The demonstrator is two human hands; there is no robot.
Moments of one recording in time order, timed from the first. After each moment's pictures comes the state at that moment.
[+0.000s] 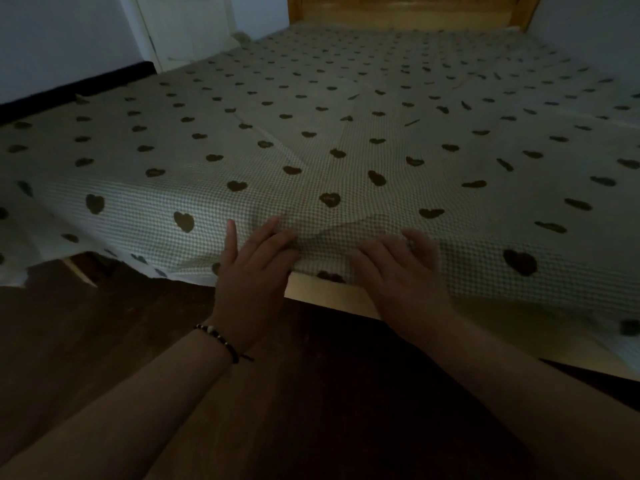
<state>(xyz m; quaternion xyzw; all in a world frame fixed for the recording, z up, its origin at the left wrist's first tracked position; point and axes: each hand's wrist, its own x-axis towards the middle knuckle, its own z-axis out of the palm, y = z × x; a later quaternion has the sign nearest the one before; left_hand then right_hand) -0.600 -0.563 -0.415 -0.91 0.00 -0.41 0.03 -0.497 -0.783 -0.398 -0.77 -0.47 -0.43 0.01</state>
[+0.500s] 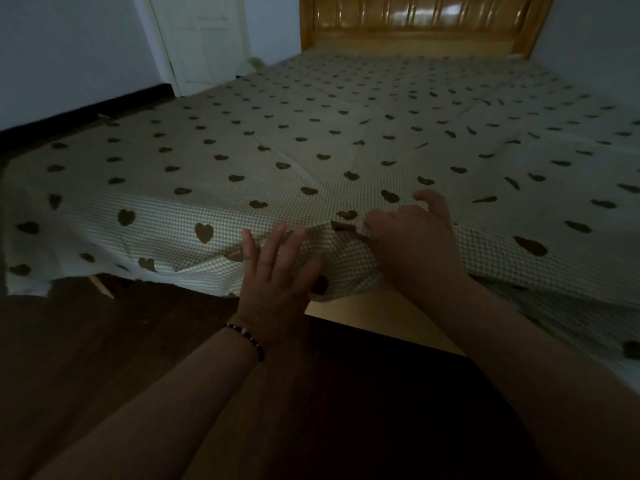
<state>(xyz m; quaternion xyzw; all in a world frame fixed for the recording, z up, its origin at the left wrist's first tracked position) -0.589 -0.556 -0.415 -0.84 0.04 -0.52 0.13 -0.494 -0.744 -0.311 -0.85 -0.41 -0.32 0.04</state>
